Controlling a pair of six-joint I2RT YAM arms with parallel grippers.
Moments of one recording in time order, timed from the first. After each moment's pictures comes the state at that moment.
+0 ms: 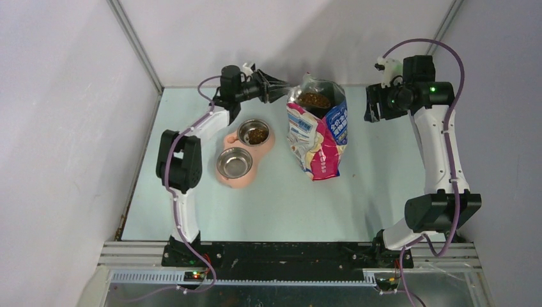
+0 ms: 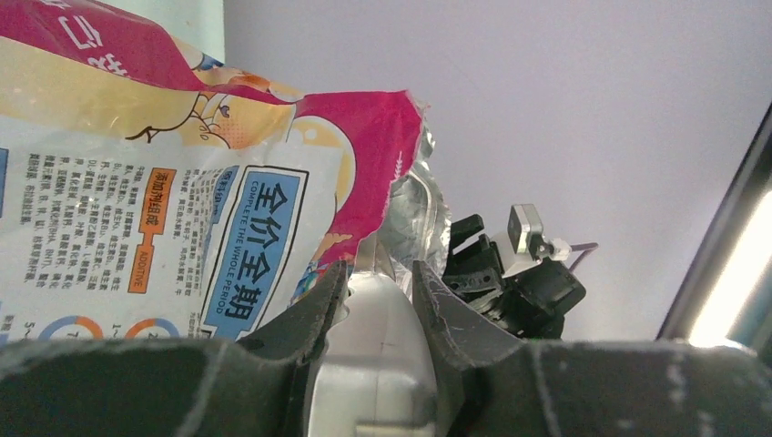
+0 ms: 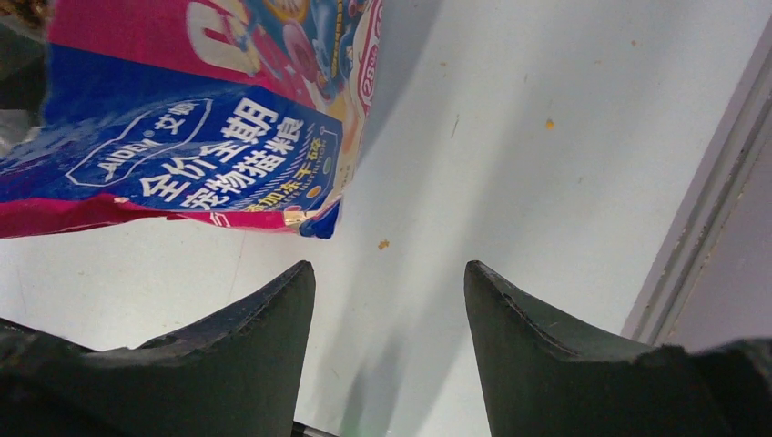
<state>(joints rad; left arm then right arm) -0.32 2.03 1.62 0.30 0.79 -1.57 -0.01 1.56 1.82 -1.15 -0.28 -0.19</state>
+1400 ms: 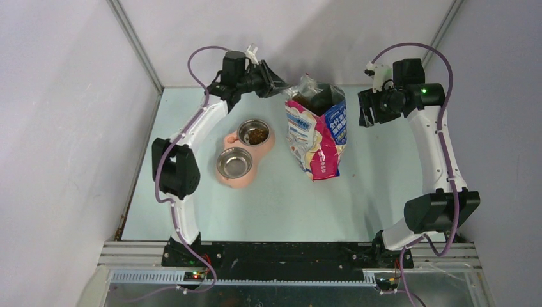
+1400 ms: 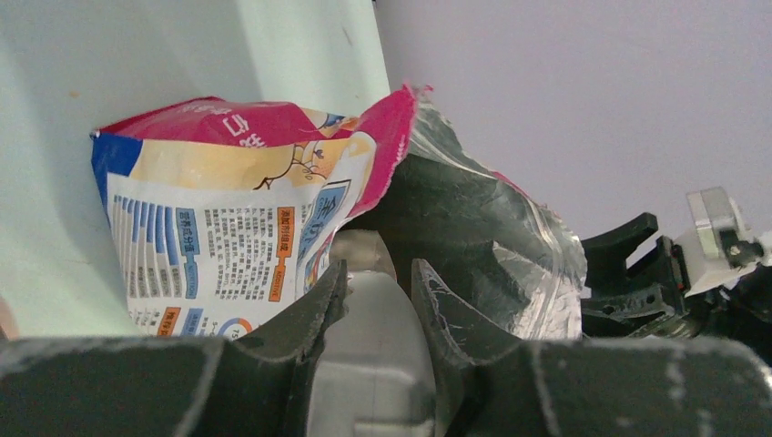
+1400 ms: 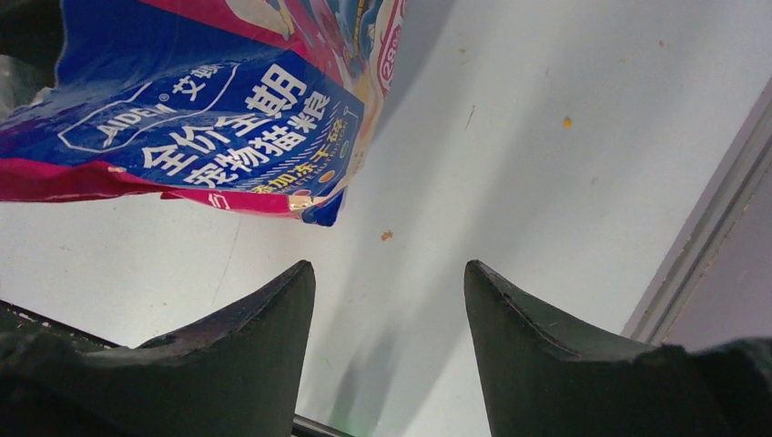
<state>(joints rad) -0.36 1.96 1.83 -0.22 0.56 -0.92 0.05 1.55 1.78 -1.15 -0.25 -0.23</state>
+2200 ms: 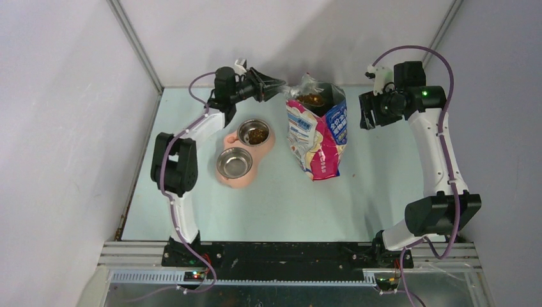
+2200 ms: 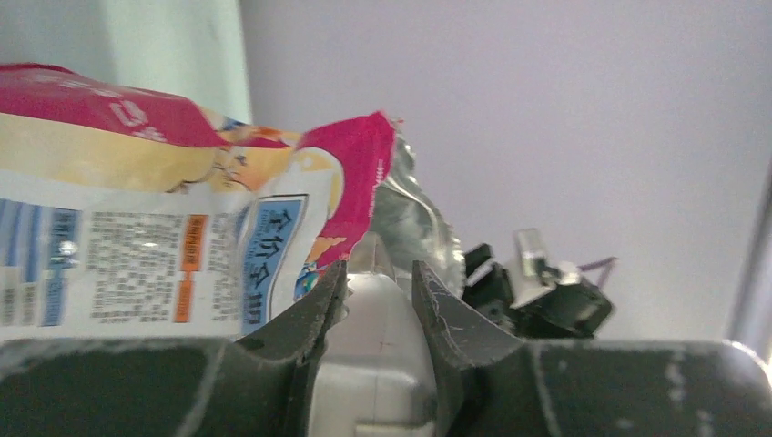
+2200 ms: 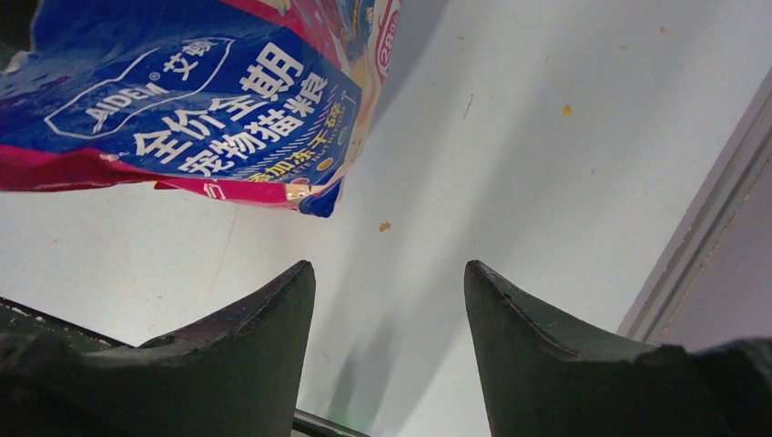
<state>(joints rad) -0.30 1.97 1.56 0.32 0.69 -1.41 0.04 1.53 1.75 -1.15 -0.25 -0.24</state>
